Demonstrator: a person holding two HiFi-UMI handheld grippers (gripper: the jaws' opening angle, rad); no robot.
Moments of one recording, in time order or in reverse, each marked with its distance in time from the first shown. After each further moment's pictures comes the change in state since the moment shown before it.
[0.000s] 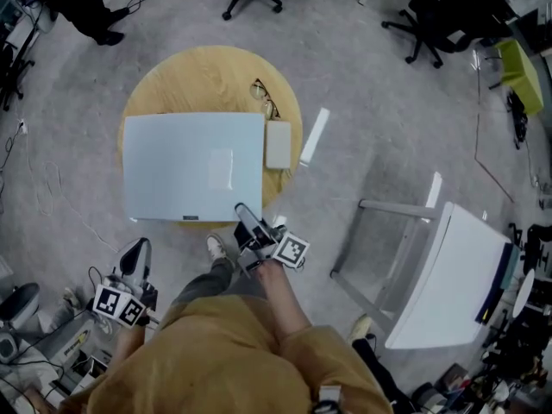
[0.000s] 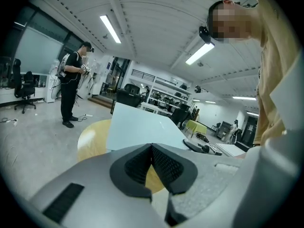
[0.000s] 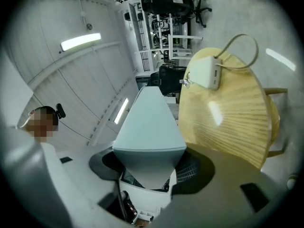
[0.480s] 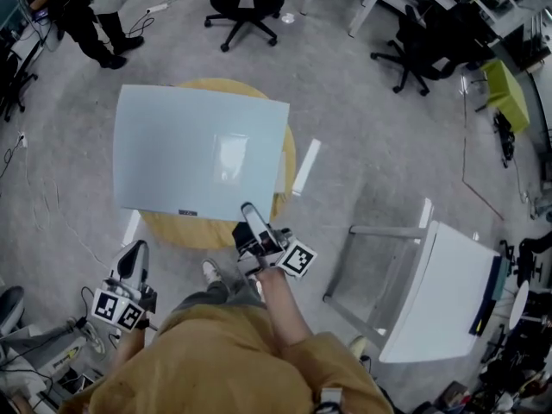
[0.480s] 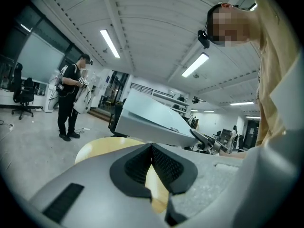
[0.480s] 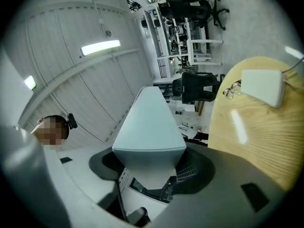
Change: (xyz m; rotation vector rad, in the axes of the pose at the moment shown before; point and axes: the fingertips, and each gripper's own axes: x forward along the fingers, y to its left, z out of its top) left arm 0.007 -0.008 0.043 0.028 -0.177 -0.013; right arm 0.038 0.107 0.053 -0.095 -0.088 0.212
